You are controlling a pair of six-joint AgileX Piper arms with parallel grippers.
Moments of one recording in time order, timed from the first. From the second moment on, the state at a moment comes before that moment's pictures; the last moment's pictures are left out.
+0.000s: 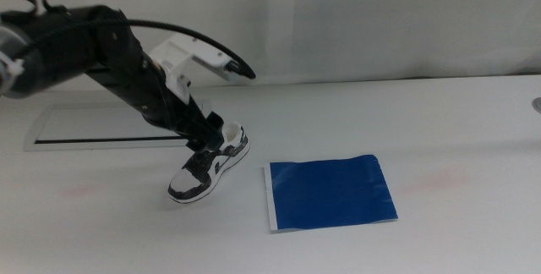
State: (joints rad) left arm -0.27 1.82 -1.36 -0.20 0.78 0.56; right arm 0.10 0.16 0.00 -0.04 0.06 0.13
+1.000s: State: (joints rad) left arm -0.28 2.06 -1.36 -0.26 0.68 0.50; right arm 0.10 0.16 0.00 -0.04 0.06 0.13
